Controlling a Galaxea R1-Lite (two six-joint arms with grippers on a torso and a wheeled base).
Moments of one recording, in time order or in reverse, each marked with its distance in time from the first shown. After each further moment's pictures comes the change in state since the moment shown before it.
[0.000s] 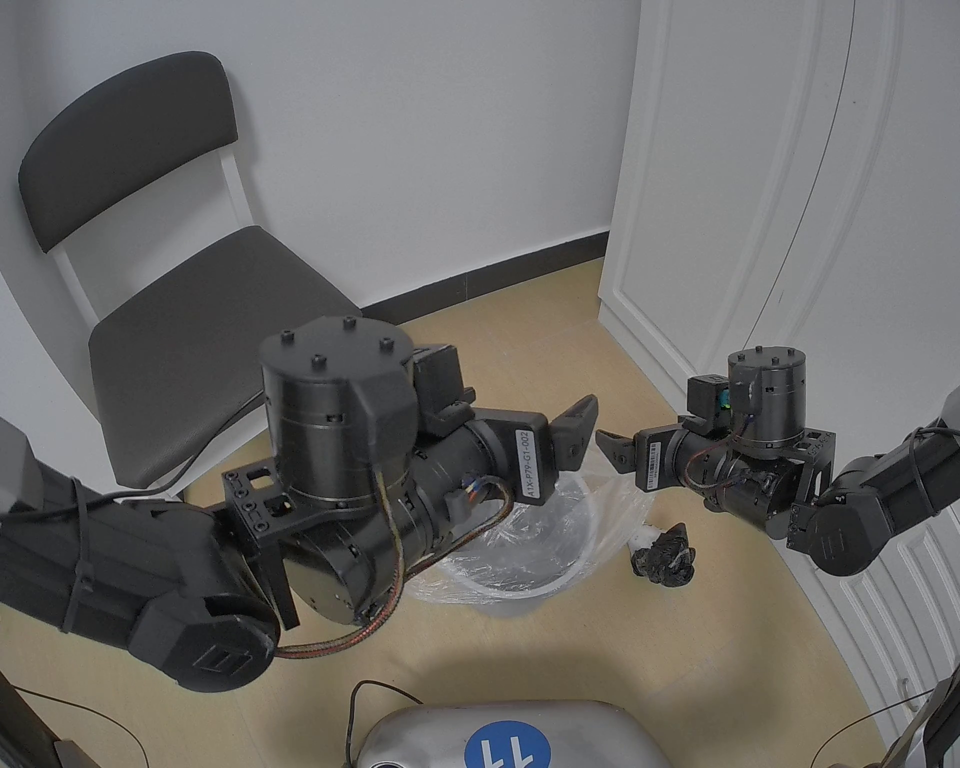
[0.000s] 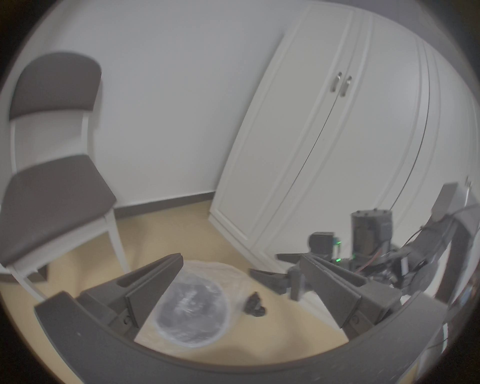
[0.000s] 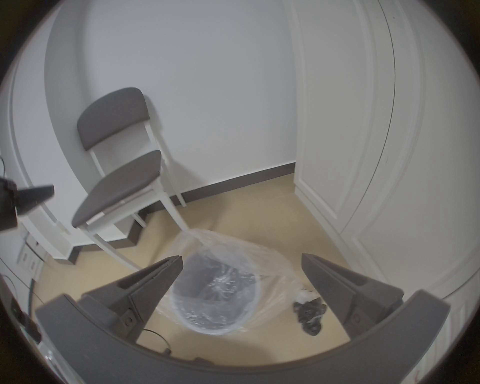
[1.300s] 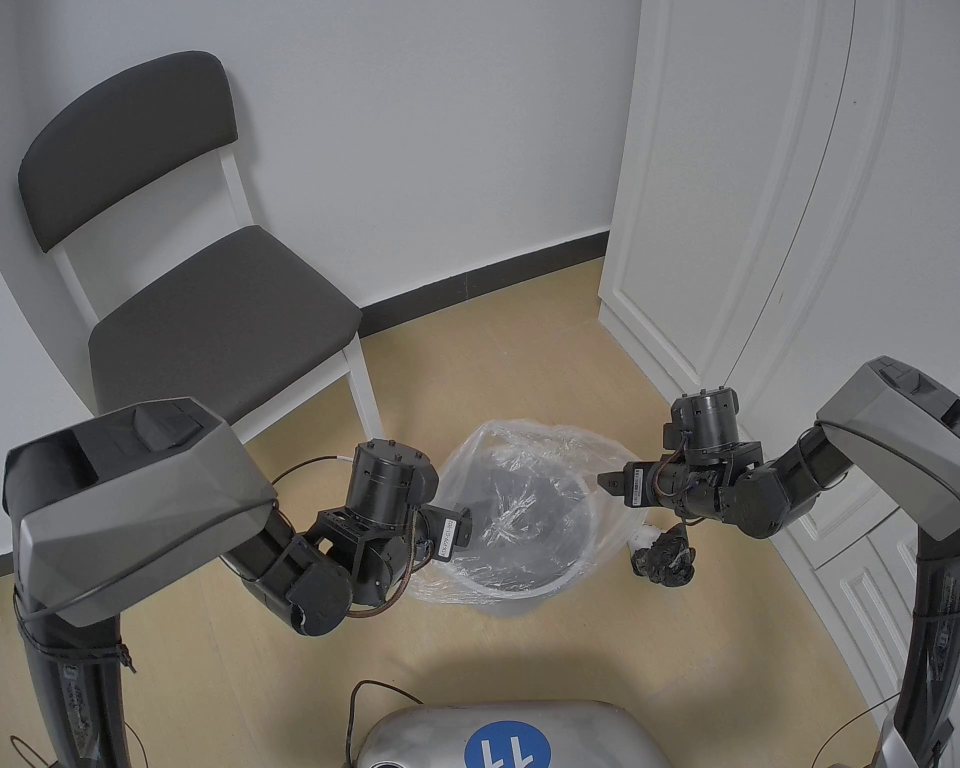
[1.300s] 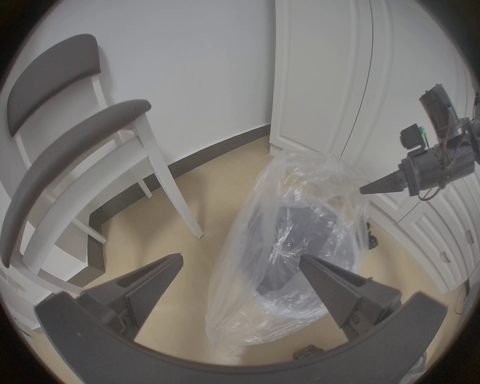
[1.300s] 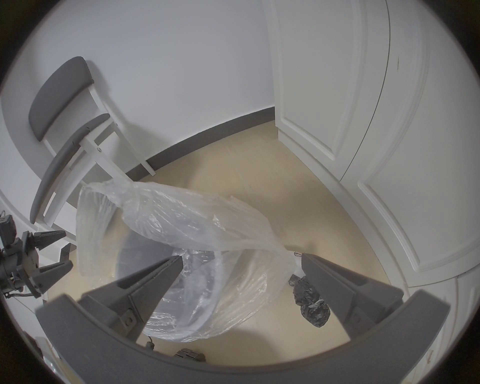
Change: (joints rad) left arm 0.271 0.443 -0.044 -0.003 0.060 0.212; right arm -0.185 0.388 -0.280 0.157 0.157 0.101
